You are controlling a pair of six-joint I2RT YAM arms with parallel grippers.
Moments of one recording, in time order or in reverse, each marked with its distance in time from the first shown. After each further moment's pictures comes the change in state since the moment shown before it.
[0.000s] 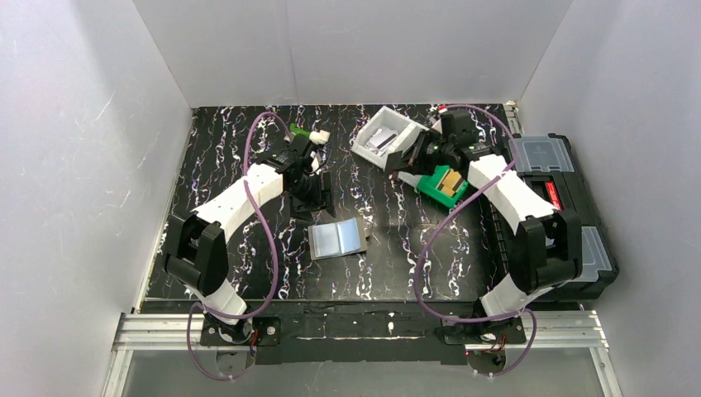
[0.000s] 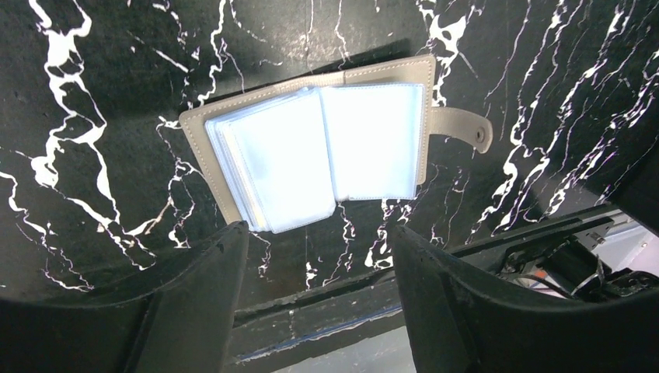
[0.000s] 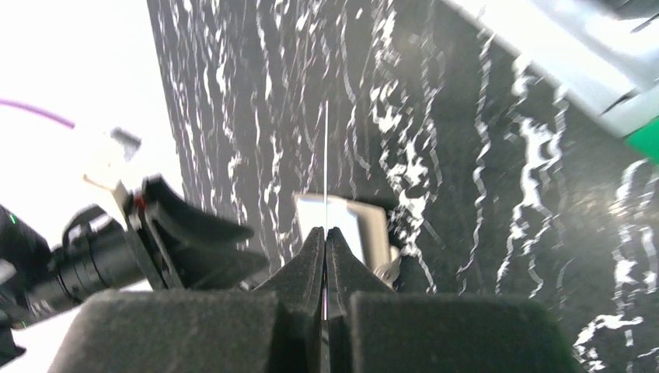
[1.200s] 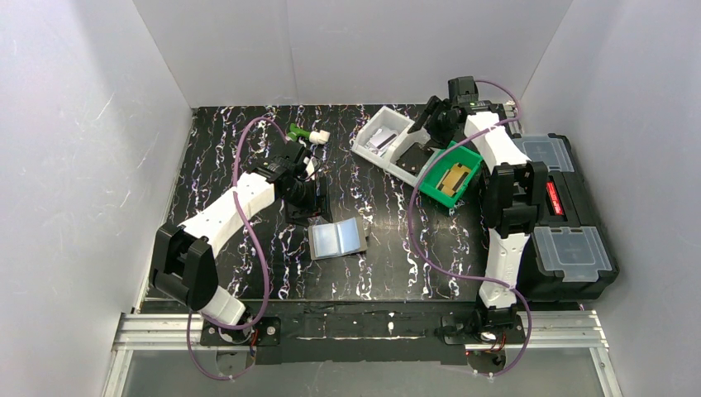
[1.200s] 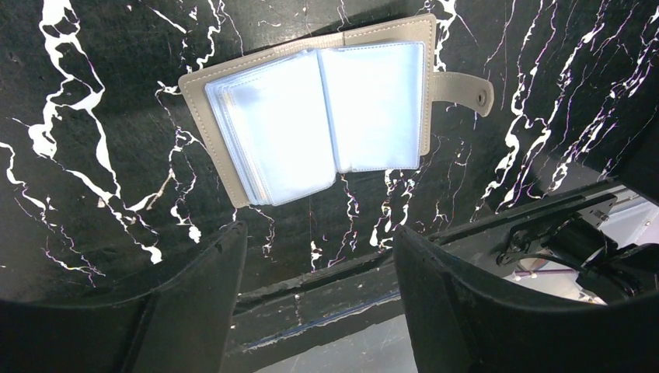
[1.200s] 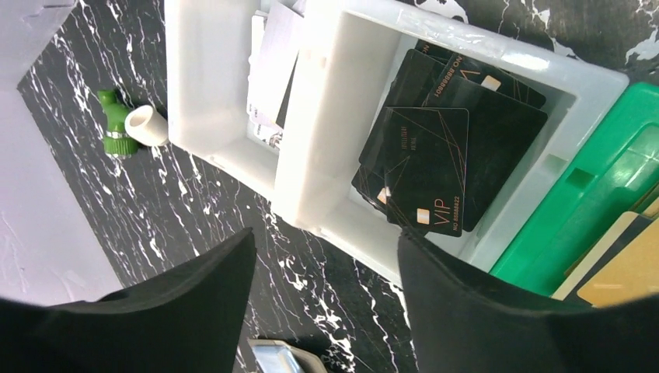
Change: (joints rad) left arm 0.000 -0.114 -0.090 0.005 0.023 0.020; right arm -0.179 0.525 0.608 -0.243 0.214 -0.029
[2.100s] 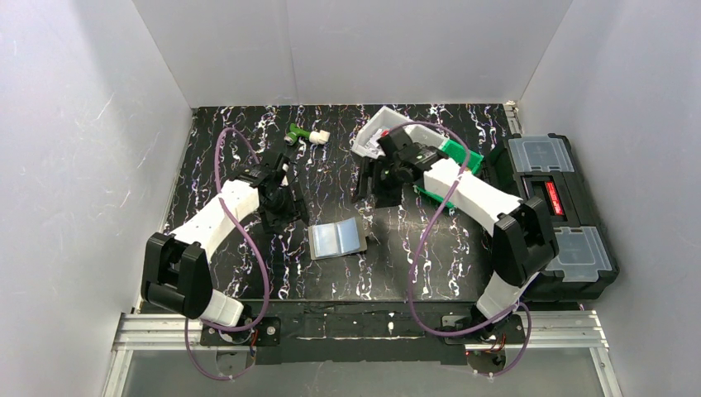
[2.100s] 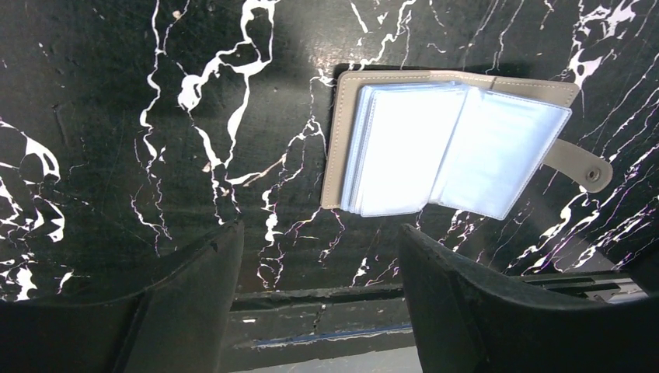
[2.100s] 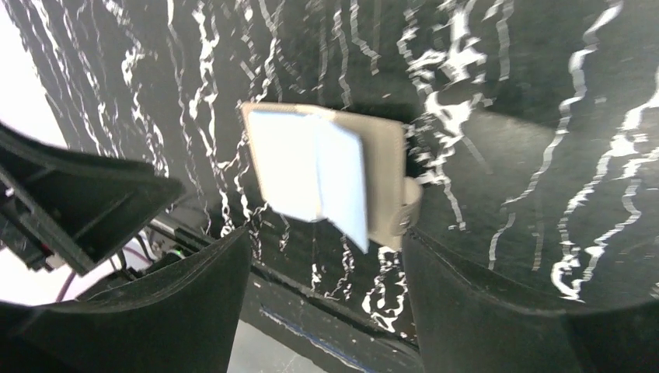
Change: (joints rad) left arm 0.133 -0.069 -0.125 -0.026 -0.132 -0.086; right arm 0.461 -0.395 -0.475 -0.003 0.005 0.010
